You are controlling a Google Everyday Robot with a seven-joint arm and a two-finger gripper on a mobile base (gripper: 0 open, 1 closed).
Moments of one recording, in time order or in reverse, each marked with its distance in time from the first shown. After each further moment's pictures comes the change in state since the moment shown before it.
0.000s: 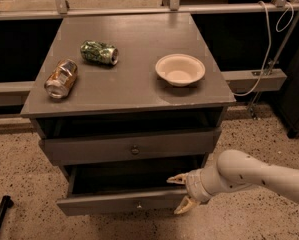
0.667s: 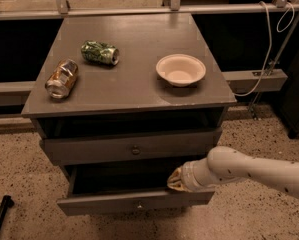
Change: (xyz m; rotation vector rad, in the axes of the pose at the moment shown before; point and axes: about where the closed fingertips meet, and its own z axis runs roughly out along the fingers) arm 0.027 -0.045 0.023 0.087 0.082 0.019
